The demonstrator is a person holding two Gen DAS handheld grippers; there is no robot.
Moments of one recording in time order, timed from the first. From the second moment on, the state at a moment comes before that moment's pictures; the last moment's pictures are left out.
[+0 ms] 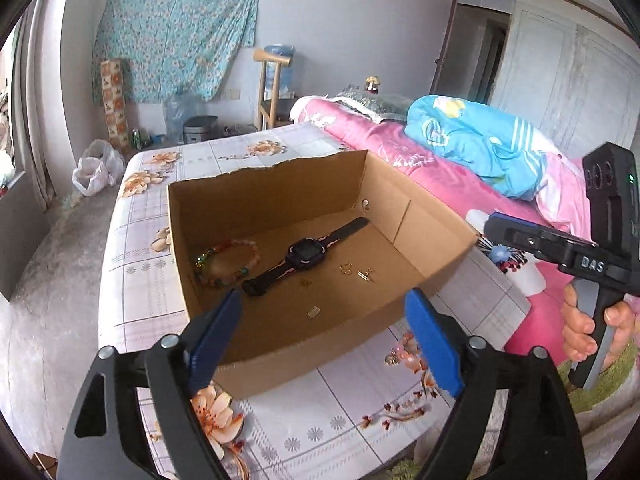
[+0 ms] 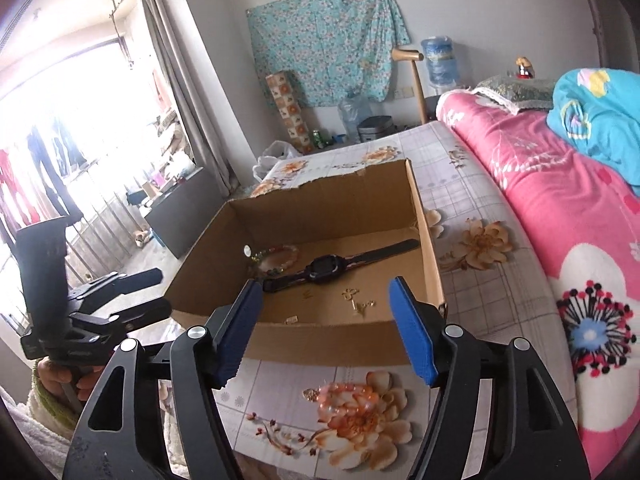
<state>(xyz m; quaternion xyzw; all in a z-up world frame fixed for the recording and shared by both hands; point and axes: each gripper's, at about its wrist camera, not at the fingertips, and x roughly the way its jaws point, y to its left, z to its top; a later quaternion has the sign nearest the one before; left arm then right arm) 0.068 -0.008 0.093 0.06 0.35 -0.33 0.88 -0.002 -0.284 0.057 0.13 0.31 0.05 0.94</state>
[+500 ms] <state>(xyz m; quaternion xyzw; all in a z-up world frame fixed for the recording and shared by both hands) 0.019 -0.003 0.049 0.08 0.39 -0.35 0.85 -0.027 -0.272 0.029 0.15 0.36 0.05 0.92</state>
